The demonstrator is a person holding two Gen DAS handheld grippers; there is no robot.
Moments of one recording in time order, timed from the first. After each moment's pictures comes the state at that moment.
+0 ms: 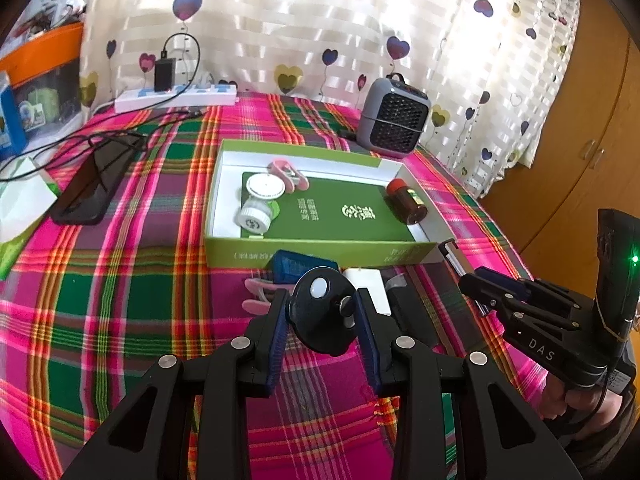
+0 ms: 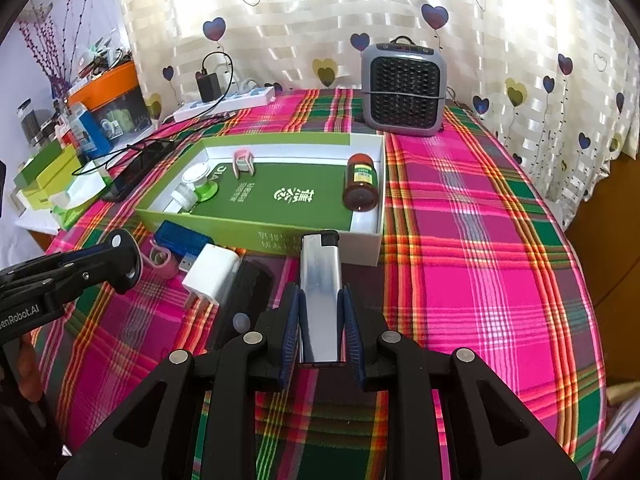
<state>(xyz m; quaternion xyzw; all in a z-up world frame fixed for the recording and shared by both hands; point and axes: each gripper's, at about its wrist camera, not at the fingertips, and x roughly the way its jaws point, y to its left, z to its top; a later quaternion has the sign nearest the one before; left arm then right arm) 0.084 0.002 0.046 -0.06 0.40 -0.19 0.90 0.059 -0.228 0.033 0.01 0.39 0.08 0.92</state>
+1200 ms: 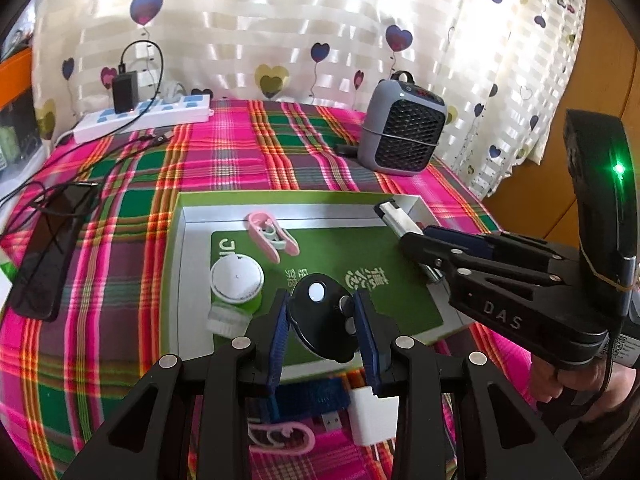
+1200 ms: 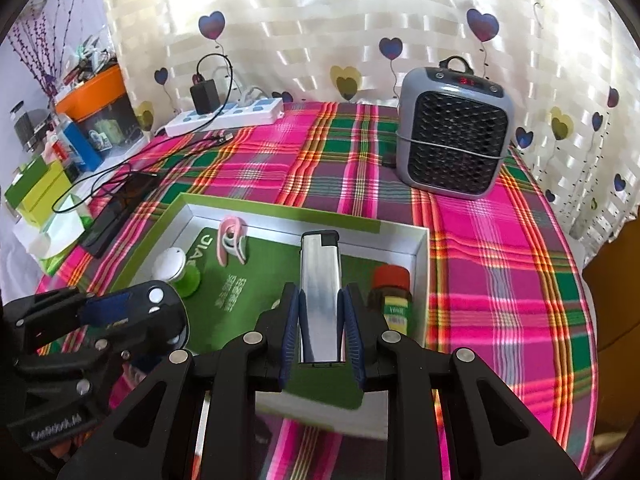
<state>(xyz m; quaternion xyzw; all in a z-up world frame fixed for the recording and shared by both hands) 0.178 -0.032 0.047 -0.04 0.41 -0.20 0.89 0.176 -0.209 0.048 -0.01 0.41 0.11 0.90</state>
